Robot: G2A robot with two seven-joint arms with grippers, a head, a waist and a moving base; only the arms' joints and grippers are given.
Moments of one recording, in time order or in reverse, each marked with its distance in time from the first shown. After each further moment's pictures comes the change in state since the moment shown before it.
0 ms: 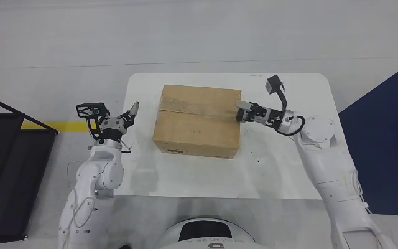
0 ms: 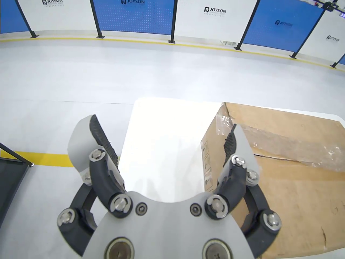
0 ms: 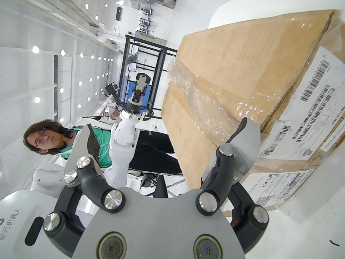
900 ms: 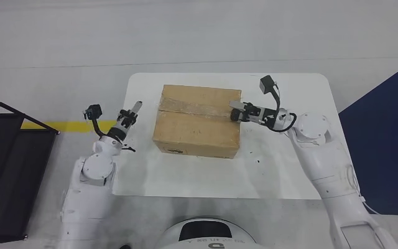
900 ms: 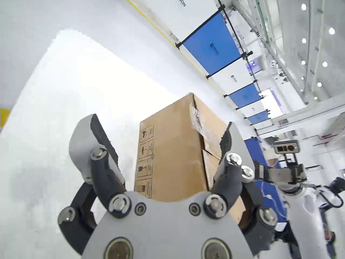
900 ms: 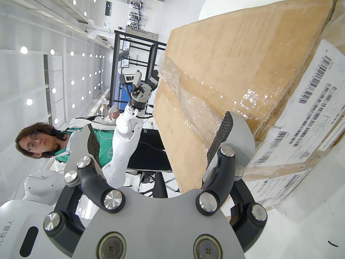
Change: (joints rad) left arm -0.145 -0.018 -0.055 0.322 -0.797 -0.323 -0.175; right arm 0.042 0.003 -0.057 0.035 -0.016 0.024 -0.012
